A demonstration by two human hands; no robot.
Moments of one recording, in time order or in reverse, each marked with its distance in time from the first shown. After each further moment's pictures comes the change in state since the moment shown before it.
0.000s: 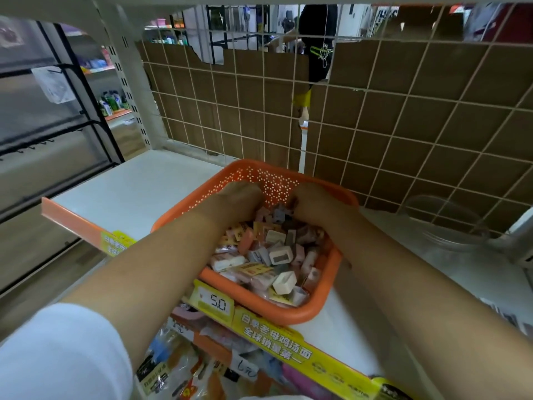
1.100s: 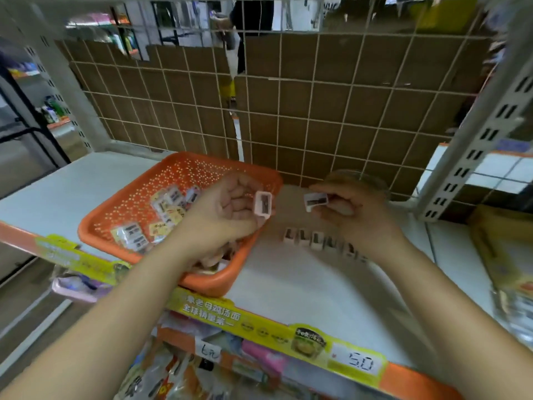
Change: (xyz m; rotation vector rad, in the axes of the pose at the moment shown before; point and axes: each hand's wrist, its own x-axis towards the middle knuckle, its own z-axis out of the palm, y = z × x) left_hand -0.097 0.126 -0.041 -1.591 0.288 0.235; right_hand -0.169 0.092 -0.044 0.397 0.518 -0.189
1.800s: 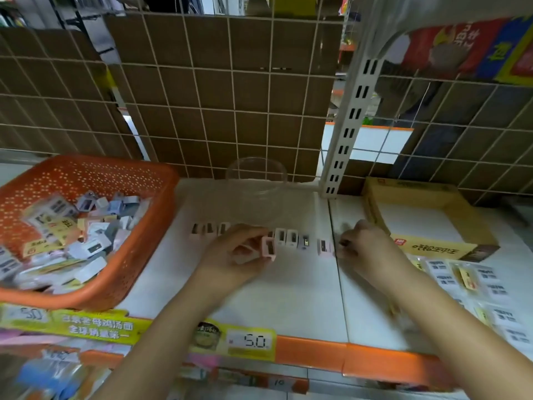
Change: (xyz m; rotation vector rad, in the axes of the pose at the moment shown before) left_hand 0.000 -0.054 0.157 0.156 -0.095 -0.029; right_hand -0.108 0.101 -0.104 -0.687 -0.291 0.555
